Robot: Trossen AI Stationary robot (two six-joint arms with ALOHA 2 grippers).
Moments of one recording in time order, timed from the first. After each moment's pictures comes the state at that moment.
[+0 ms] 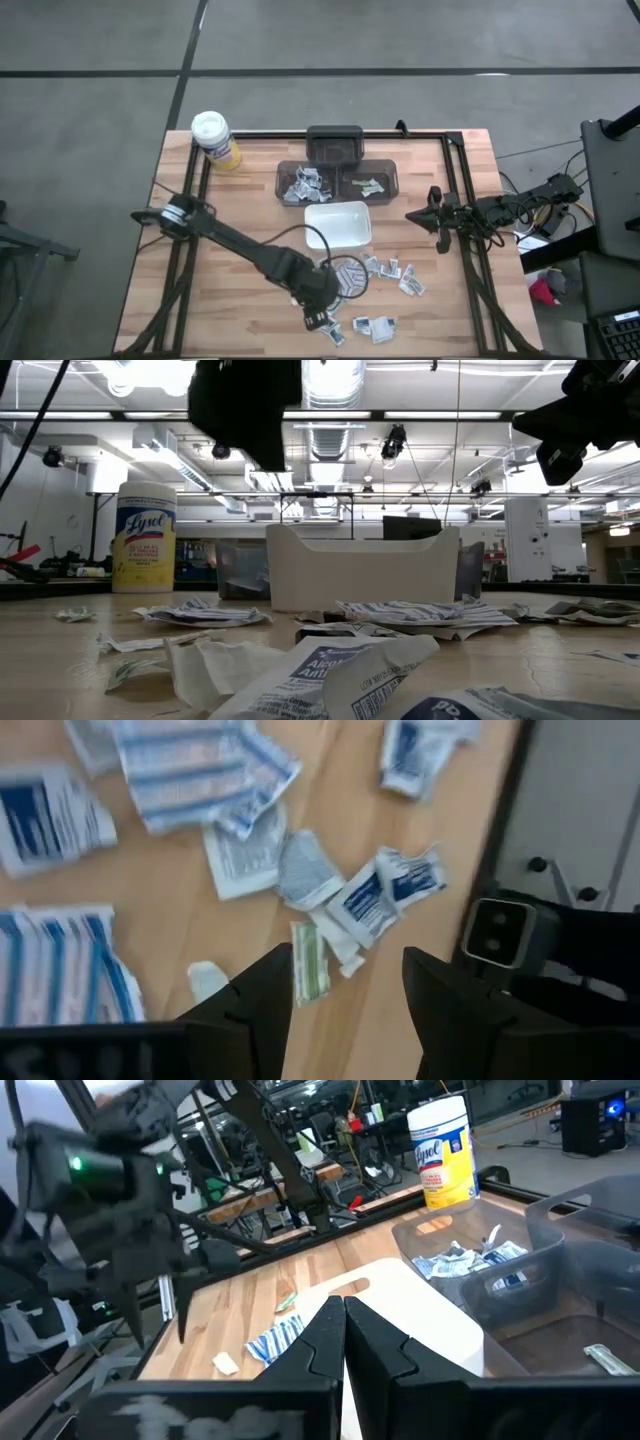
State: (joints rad) left arm -0.43 1.97 1.66 -0.77 0.11 -0.81; right arm 0.36 0.19 0.12 0.03 0.42 0.39
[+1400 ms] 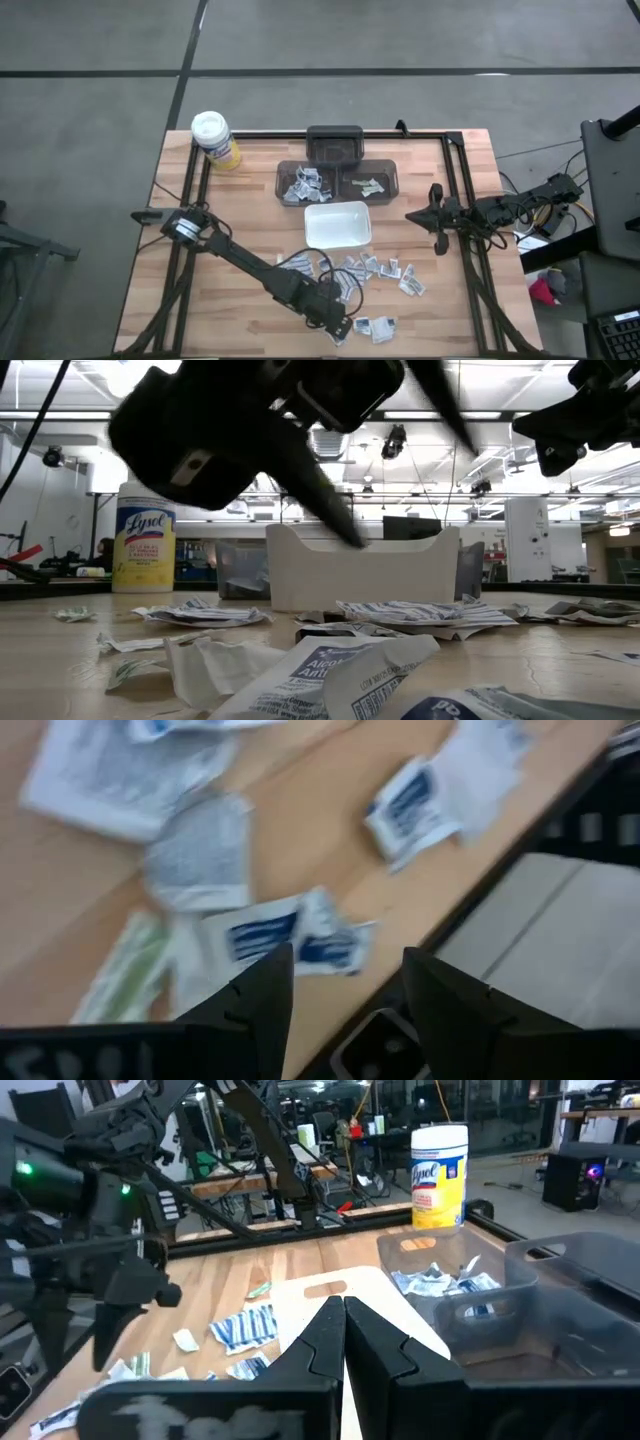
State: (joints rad) left arm -0.50 2.12 1.68 -0.47 0.04 -1.50; right arm 0.36 0.19 0.12 0.03 0.42 0.18
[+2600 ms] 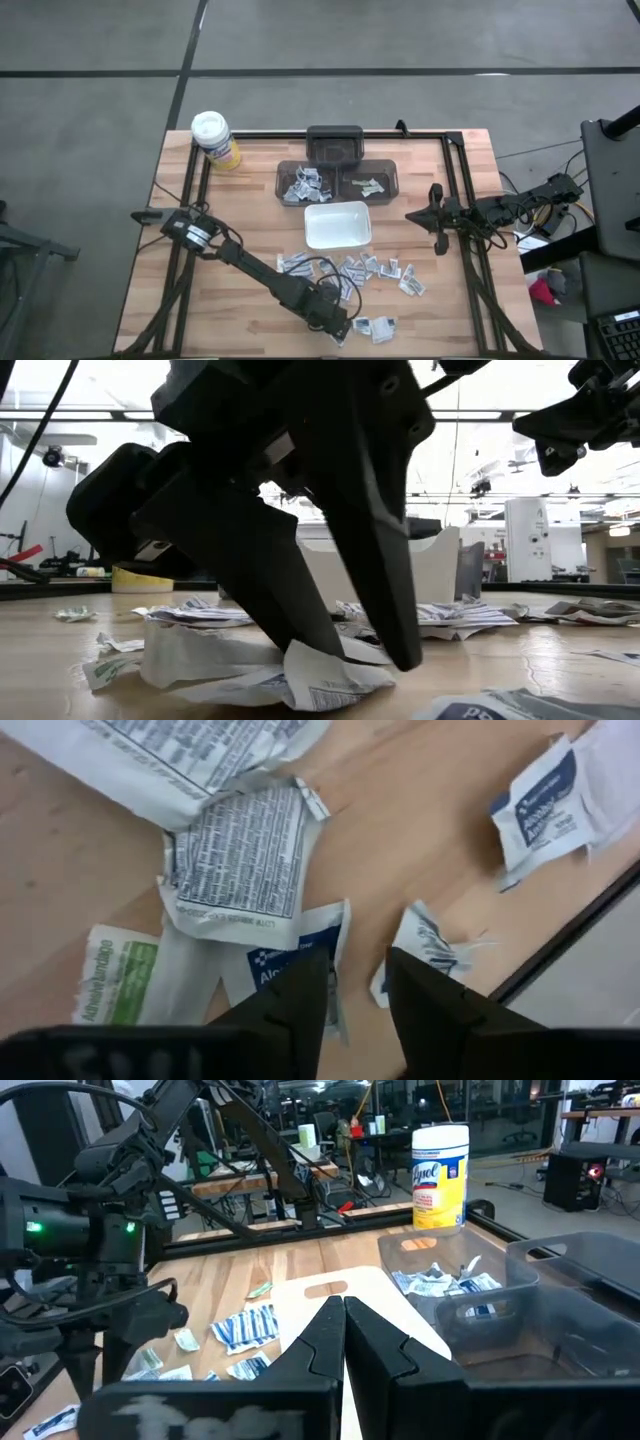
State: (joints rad) left arm -0.51 2.21 1.69 -0.51 0.06 -1.57; right arm 0.36 0.19 0.12 0.03 0.42 0.18
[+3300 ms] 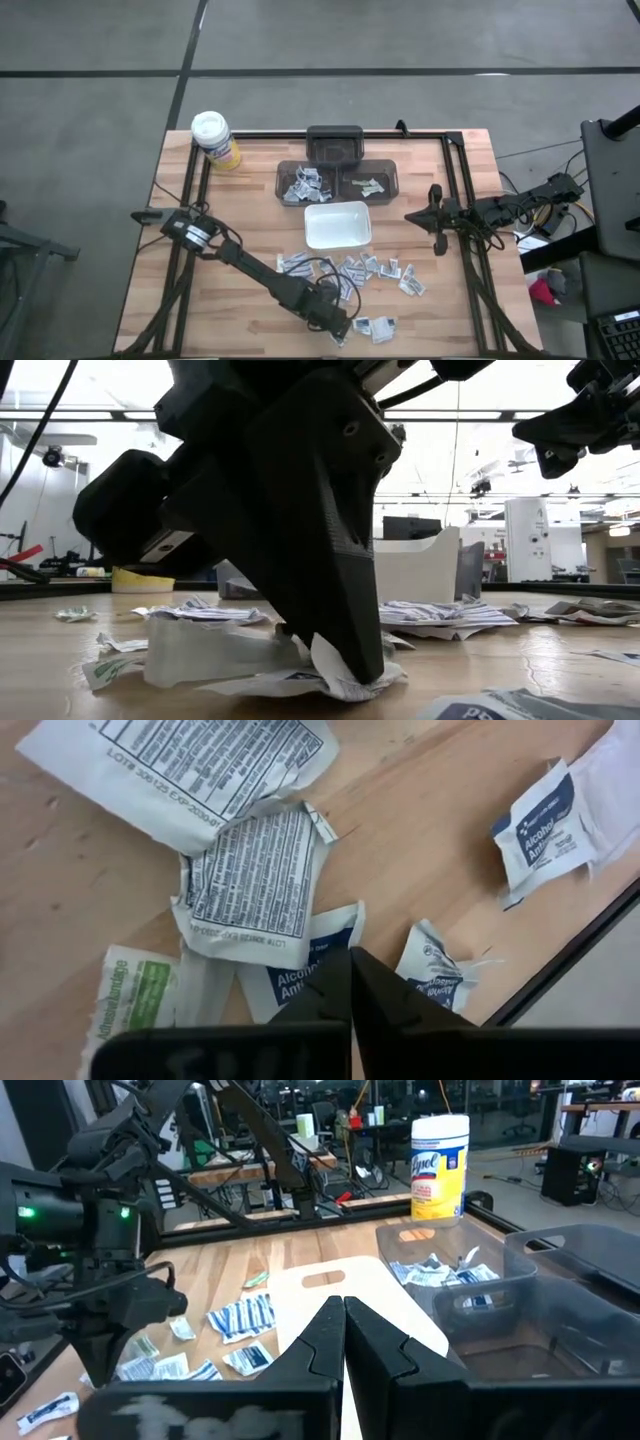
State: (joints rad) left arm -0.51 2.21 1.68 -0.50 0.02 -1.57; right arm 0.36 0.21 0.12 0.01 0.42 0.18
